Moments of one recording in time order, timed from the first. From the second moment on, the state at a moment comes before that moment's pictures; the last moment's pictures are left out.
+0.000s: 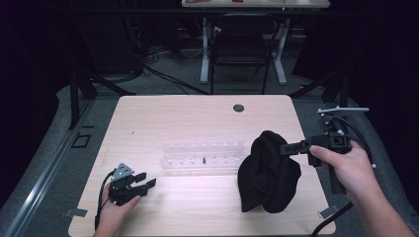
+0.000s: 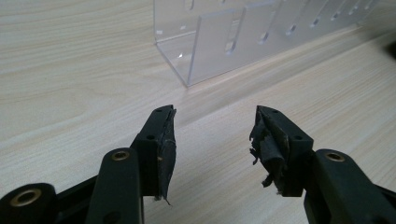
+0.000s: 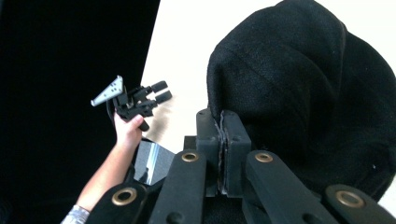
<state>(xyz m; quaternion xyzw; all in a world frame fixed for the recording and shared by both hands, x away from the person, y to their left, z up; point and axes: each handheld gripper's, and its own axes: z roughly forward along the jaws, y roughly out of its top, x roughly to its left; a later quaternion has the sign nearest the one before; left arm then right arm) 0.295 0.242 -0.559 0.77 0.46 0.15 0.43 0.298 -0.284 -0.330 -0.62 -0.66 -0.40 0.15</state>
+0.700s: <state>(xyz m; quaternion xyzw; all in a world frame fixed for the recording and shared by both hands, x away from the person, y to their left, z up) 0.296 0.242 -0.559 0.77 0.46 0.15 0.43 0.315 -0.269 -0.291 -0.59 -0.65 -0.44 0.15</state>
